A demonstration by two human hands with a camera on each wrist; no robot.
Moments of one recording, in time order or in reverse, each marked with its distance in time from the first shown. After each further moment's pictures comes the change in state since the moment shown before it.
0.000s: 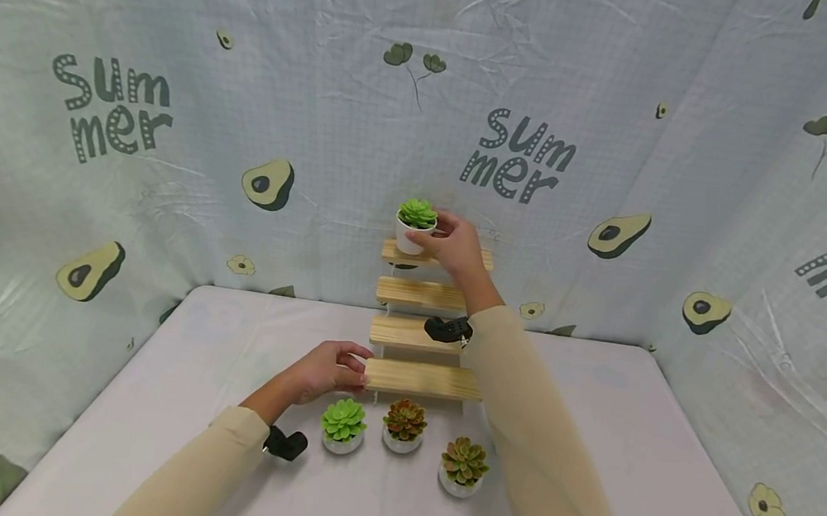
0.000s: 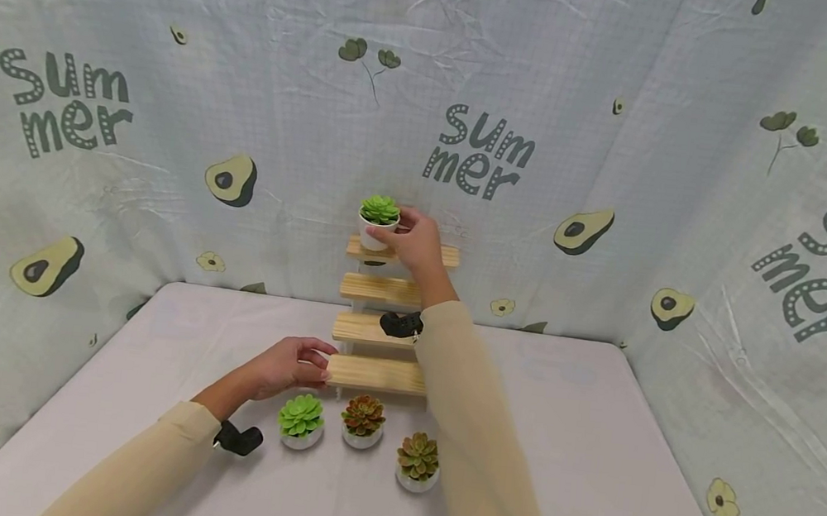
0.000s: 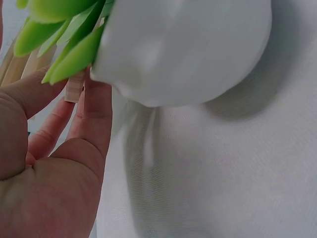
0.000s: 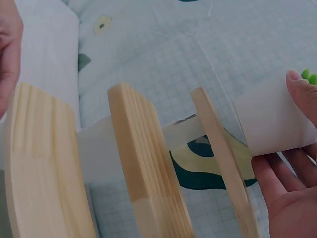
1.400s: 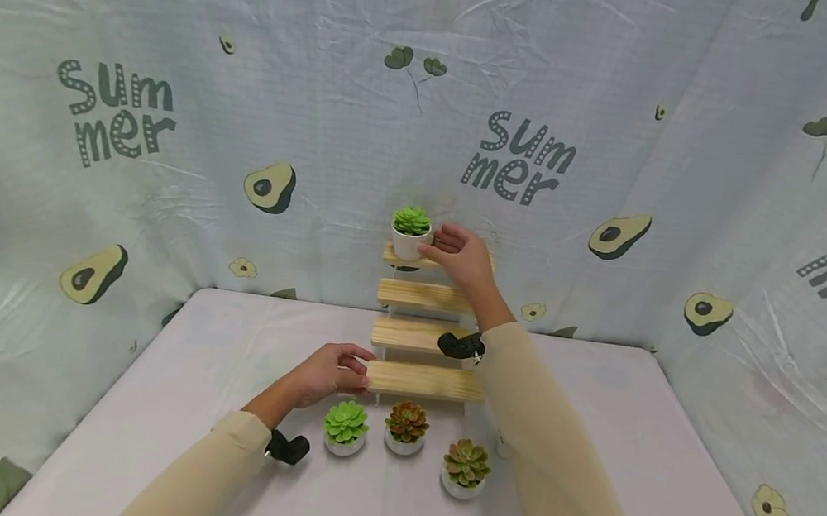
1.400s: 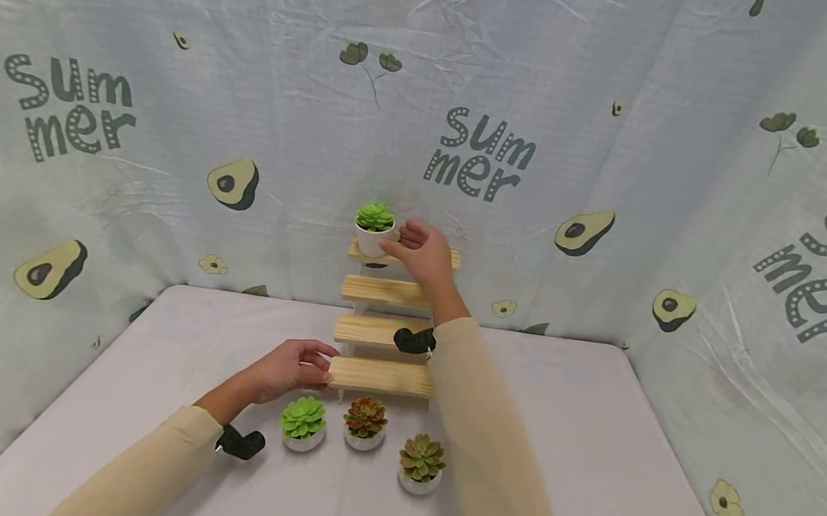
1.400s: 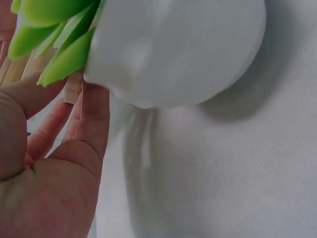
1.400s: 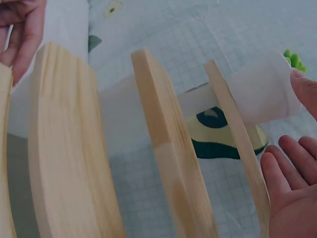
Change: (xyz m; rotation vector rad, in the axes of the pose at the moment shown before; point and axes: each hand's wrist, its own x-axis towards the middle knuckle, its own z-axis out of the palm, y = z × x) left_hand -0.003 -0.002 -0.001 0.015 -0.016 0.044; right_hand -0.015 0.019 -0.012 -0.004 -0.007 -0.028
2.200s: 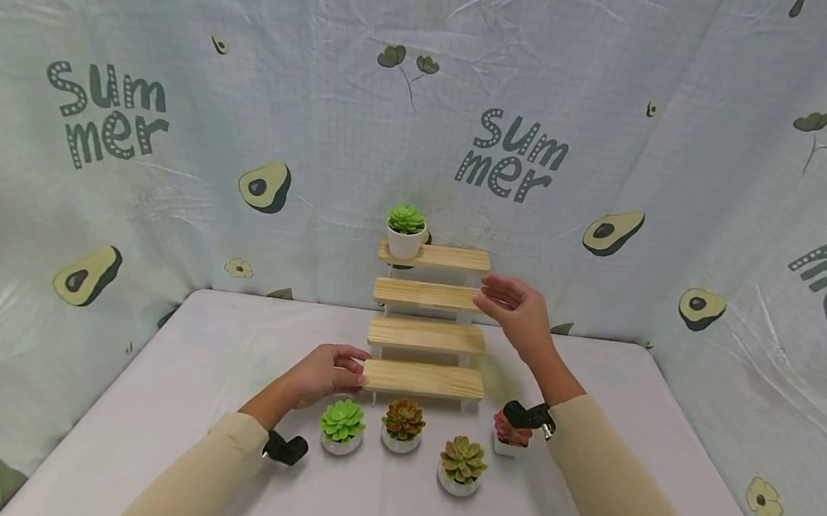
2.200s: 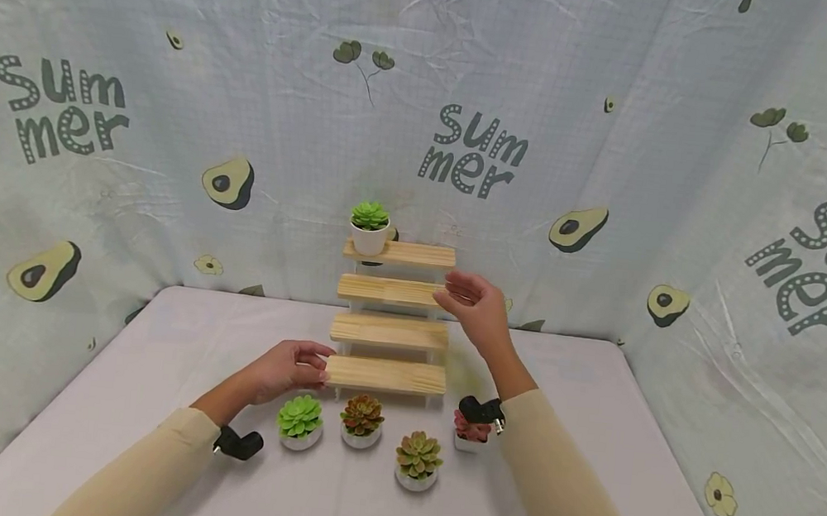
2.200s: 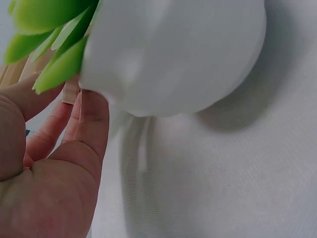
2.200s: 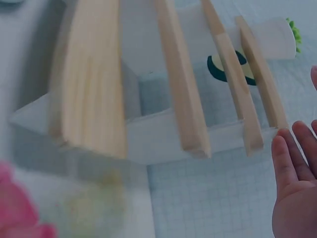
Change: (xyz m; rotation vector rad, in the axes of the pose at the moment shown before) left_hand 0.002 -0.002 0.004 -0.016 0.055 -0.053; right_hand -0.086 0.054 -0.075 -0.029 0.064 -0.115
